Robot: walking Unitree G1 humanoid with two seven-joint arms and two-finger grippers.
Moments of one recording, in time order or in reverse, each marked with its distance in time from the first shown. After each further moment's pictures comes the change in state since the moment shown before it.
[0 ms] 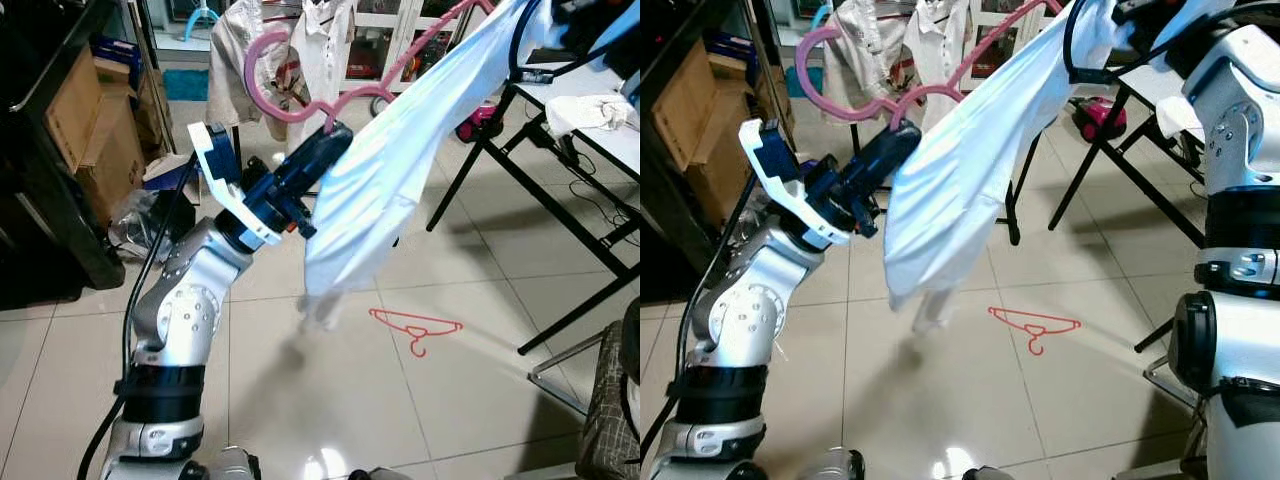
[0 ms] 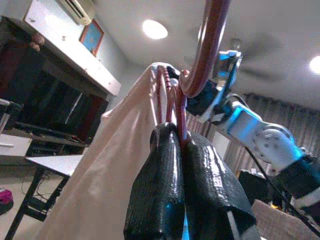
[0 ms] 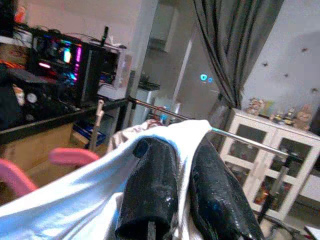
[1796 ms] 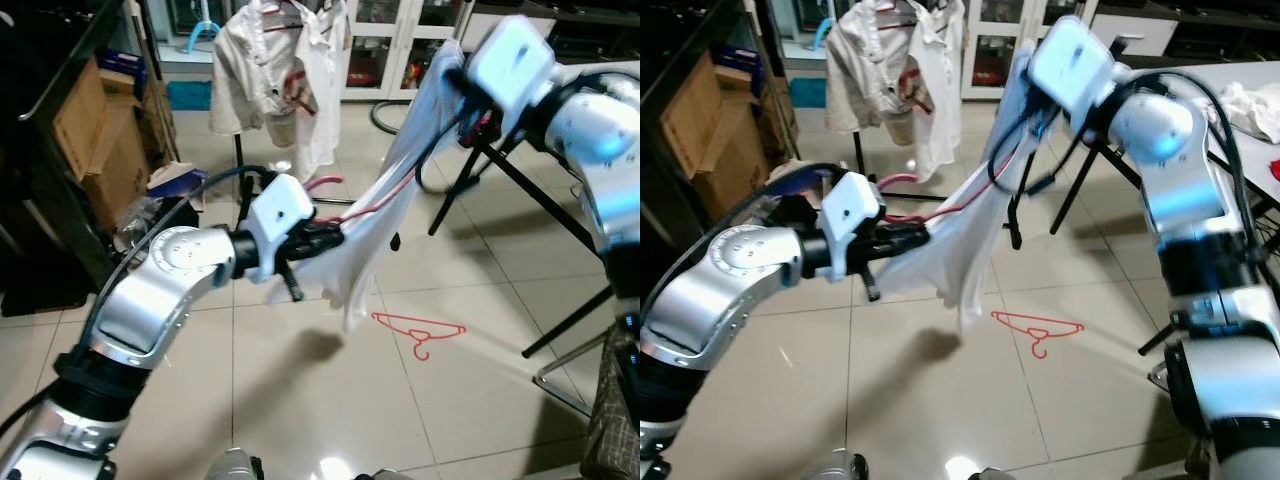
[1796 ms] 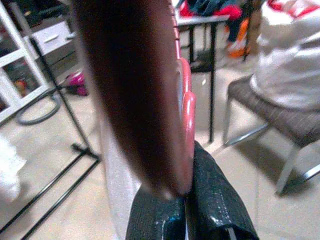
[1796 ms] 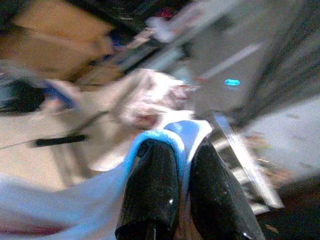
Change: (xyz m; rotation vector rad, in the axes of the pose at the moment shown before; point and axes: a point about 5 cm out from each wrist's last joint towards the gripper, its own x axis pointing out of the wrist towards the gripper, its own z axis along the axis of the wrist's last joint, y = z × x) left arm -0.028 0.016 -0.022 0.494 0.884 0.062; right arm -0.008 0.067 -0.055 -0.647 0.206 0.360
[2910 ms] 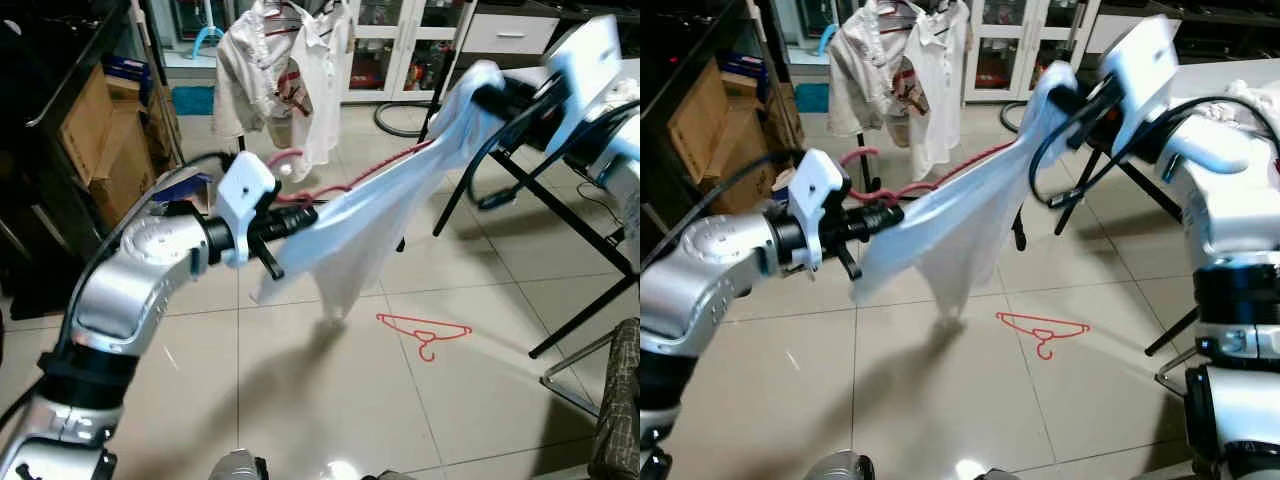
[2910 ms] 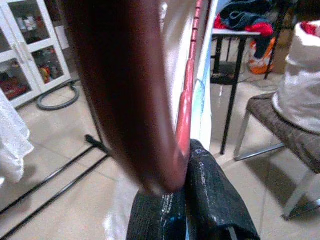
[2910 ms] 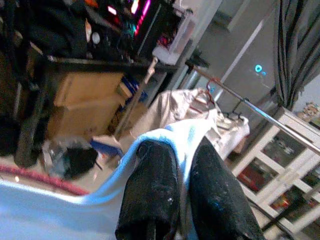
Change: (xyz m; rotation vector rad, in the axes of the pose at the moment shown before) left arm -0.013 0.019 -0.003 -0.154 -0.082 0.075; right arm -0.033 -0.017 -0.013 0.449 -0.118 -0.042
